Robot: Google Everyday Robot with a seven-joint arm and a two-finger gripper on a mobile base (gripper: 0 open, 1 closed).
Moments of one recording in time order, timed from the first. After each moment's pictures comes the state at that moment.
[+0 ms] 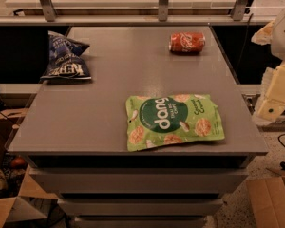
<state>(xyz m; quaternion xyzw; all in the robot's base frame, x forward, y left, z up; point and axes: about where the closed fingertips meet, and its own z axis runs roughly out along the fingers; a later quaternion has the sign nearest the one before) 0.438 -0.216 0.977 -0.60 0.78 -0.04 0.16</state>
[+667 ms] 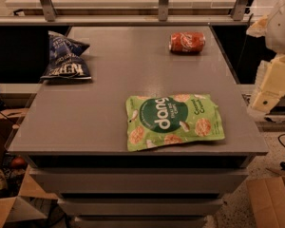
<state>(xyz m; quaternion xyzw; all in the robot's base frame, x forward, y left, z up) 0.453 -0.211 0.984 -0.61 0.77 -0.05 0.18</state>
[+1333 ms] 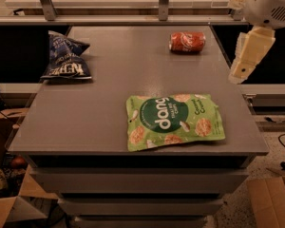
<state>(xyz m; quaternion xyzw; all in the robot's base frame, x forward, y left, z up) 0.528 -0.199 1.001 -0.64 0.73 -0.07 0.22</state>
